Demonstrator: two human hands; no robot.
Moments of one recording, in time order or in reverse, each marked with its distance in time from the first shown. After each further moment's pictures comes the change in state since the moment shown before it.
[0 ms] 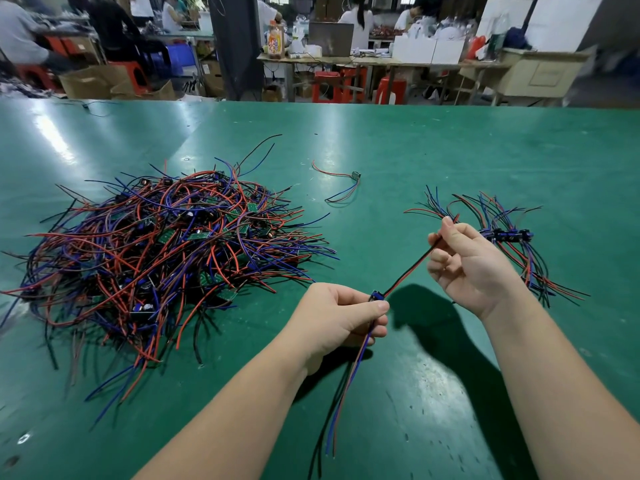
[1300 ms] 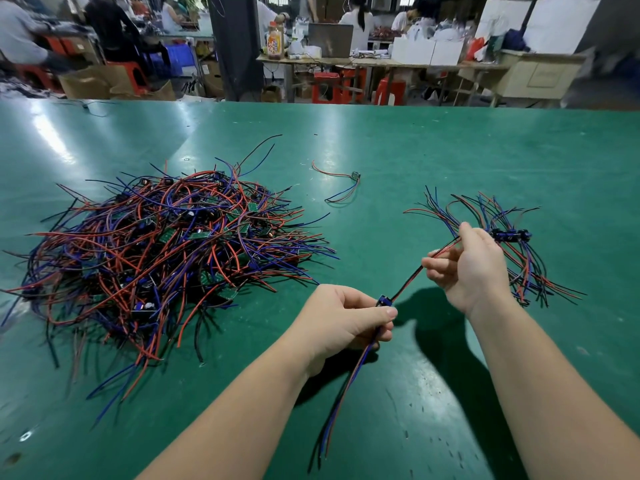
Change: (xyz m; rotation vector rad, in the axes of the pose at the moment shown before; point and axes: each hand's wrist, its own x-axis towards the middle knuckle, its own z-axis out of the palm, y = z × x) left_hand -0.001 -0.003 0.002 0.036 -0.048 -0.001; right_hand 0.000 0.006 0.007 -0.152 0.347 -0.075
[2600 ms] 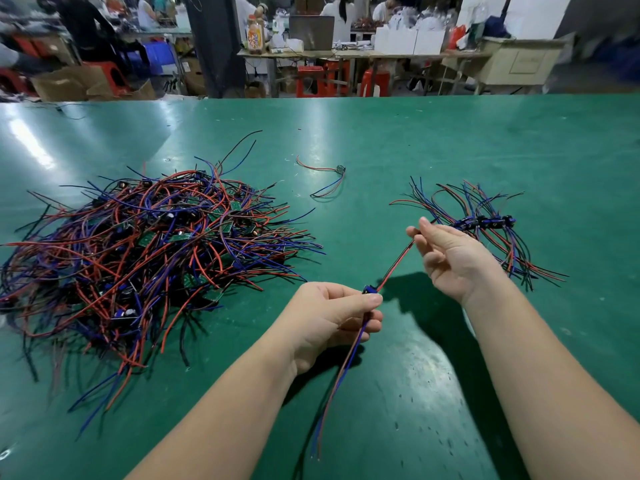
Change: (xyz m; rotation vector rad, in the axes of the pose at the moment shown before) left_hand -0.001 0.005 0.001 -0.070 -0.002 -0.066; right_hand 0.008 -0.001 -0.011 0.130 -0.206 0.204
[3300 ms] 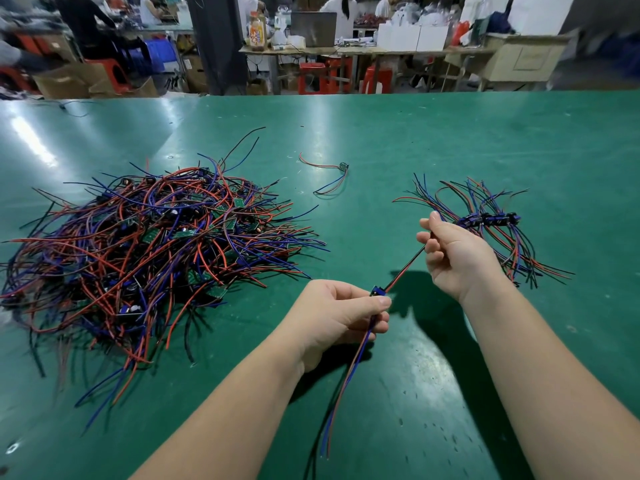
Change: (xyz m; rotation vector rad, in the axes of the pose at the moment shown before) left_hand -0.002 -0.002 0.003 0.035 -0.008 0.021; right_hand 0.001 0.005 0.003 -0.032 0.092 -0.050
